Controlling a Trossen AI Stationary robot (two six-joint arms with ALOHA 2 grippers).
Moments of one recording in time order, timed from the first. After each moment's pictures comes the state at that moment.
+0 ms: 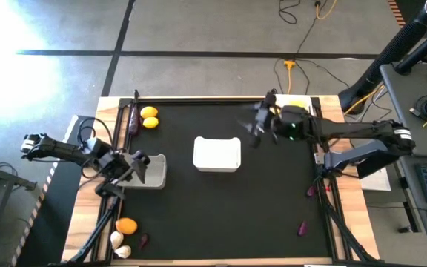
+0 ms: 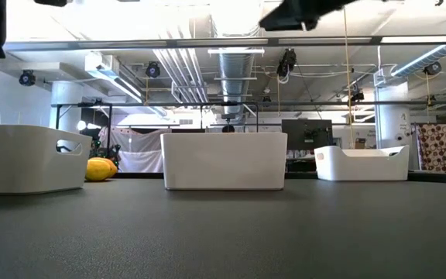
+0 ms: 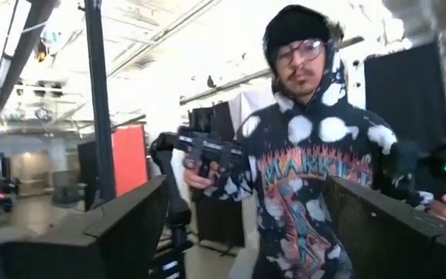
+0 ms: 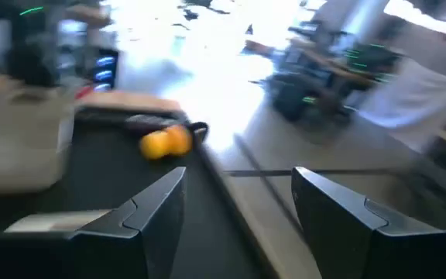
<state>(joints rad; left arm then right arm) -0.16 0.44 0.12 0.84 0.64 -0.22 -0.15 1.19 0.96 0.06 0.32 -0.30</state>
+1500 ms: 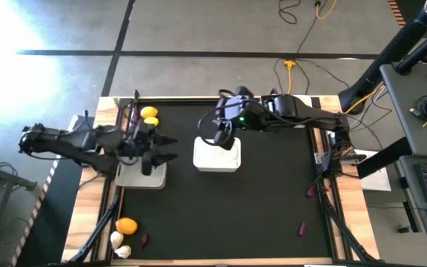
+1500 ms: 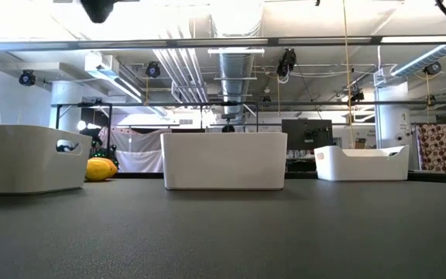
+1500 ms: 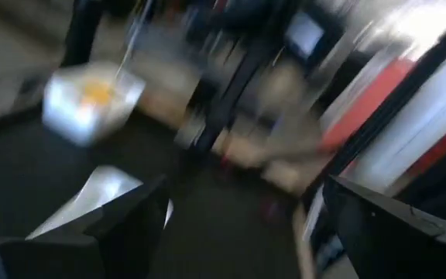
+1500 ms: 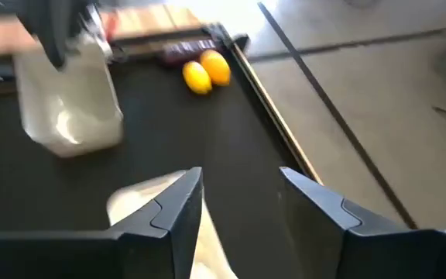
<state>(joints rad) -0.16 0.80 0.83 -0.20 -0.24 -0.56 0.01 1.89 2.33 -1.18 0.43 0.14</state>
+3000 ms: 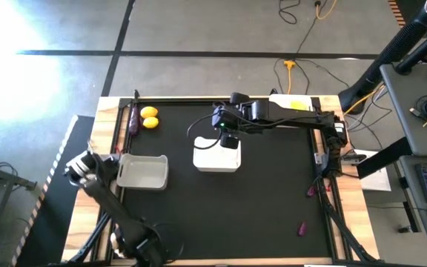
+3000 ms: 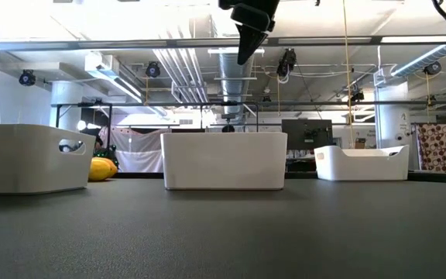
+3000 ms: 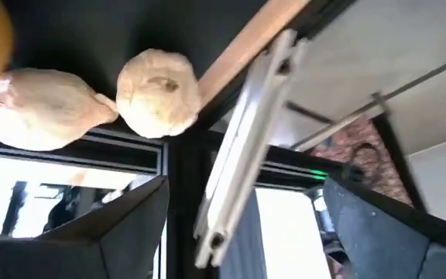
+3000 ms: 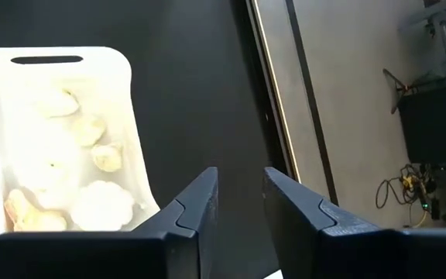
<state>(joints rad) -0.87 1.88 1.28 -0.92 0.79 -1.45 -0.09 1.91 2.02 -1.19 0.49 -0.07</state>
